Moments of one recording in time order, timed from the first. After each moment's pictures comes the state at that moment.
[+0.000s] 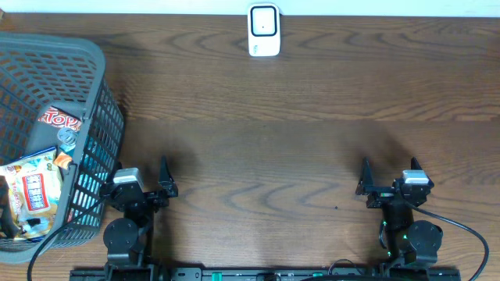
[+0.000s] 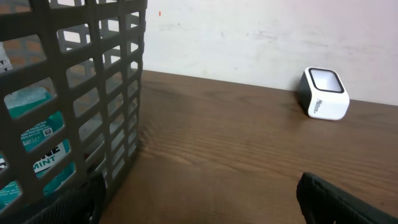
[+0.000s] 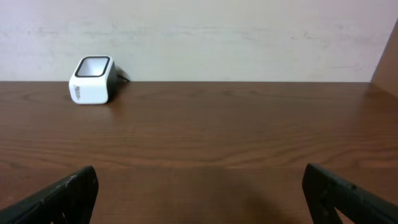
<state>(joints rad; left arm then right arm) 0.00 0.01 0.03 -0.14 -0.08 -0.12 -0.05 0.01 0.01 -0.07 -0.05 0.02</state>
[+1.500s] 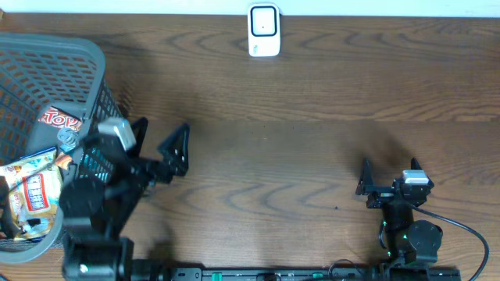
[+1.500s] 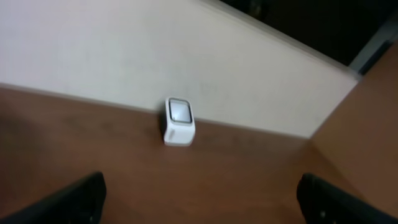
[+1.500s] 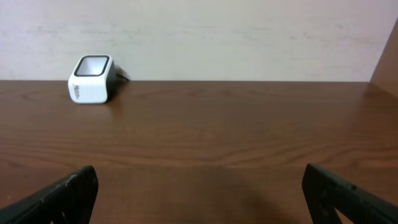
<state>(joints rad) 0.00 0.57 0.68 -0.23 0.40 -0.41 -0.05 0.02 0.01 -0.07 -0.05 0.02</state>
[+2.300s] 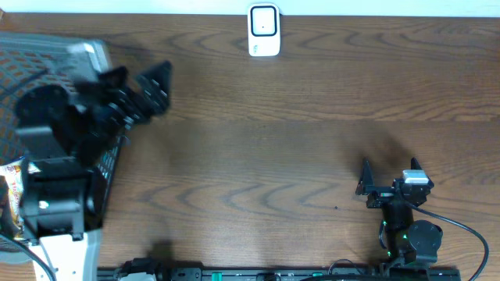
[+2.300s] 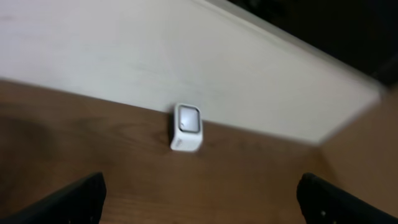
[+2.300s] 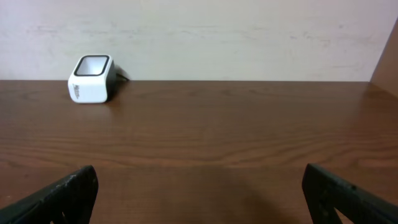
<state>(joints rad) 0.09 1.00 1.23 -0.49 0.41 -0.43 -0.05 0.02 0.01 -0.07 -0.05 0.02</state>
